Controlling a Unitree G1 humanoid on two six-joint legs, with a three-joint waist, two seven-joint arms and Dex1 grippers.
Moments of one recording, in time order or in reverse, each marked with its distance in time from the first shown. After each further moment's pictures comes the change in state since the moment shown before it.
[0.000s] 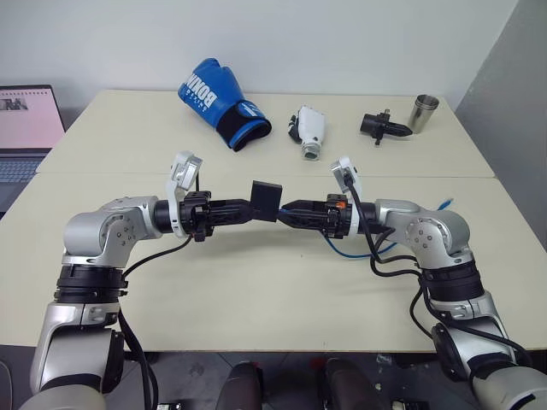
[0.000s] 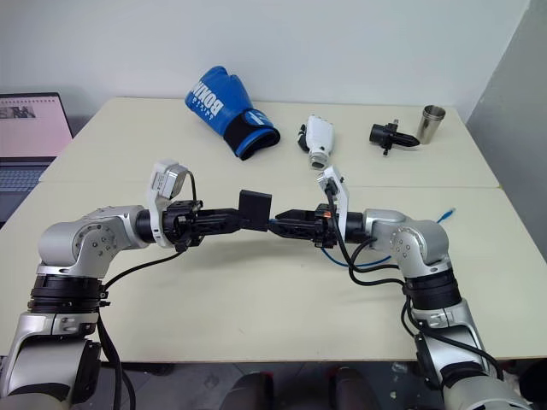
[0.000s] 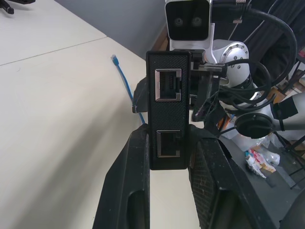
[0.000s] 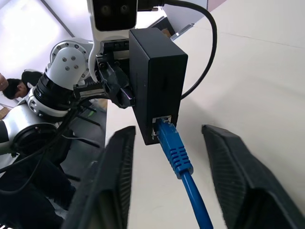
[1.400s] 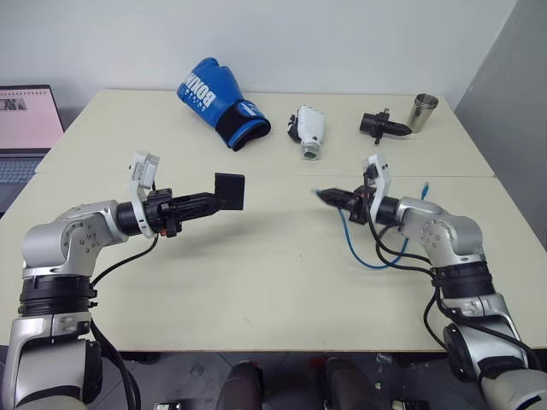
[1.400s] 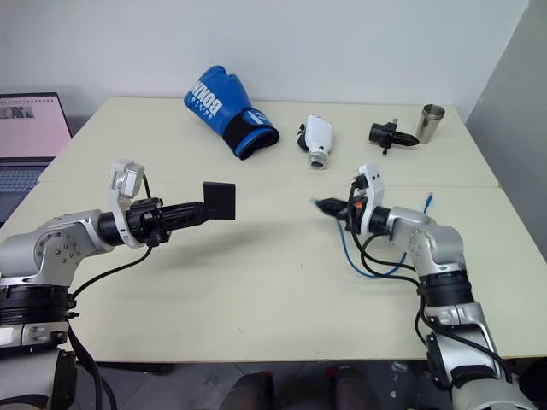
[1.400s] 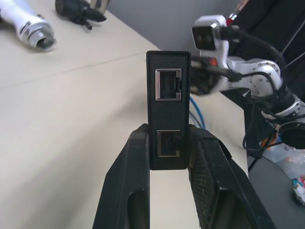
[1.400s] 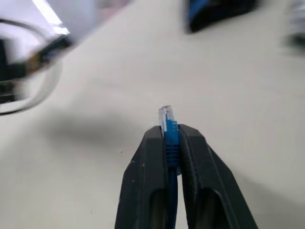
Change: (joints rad) left arm 0.103 0.077 0.116 0.037 0.034 -0.081 0.086; right arm -0.038 -0.041 -0.062 0.362 -0.317 -0.423 -0.289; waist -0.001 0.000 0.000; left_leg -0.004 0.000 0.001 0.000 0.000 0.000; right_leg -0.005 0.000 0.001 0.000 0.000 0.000
